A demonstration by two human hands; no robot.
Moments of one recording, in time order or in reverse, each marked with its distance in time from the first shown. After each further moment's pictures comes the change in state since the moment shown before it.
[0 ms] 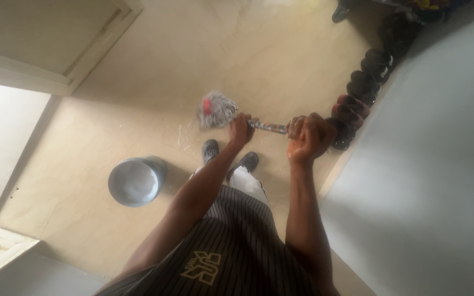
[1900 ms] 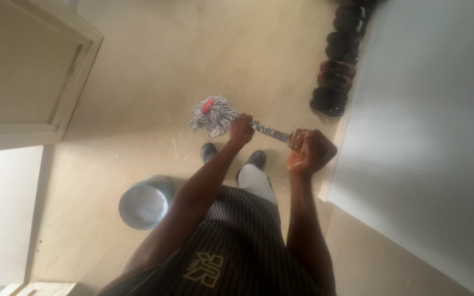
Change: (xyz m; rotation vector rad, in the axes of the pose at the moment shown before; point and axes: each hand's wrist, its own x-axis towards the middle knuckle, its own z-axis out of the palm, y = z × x) left_hand -0.007 -0.009 0.064 0.063 -0.273 0.296; right_hand -0.062 -0.006 -0.050 -0.048 0.303 -0.246
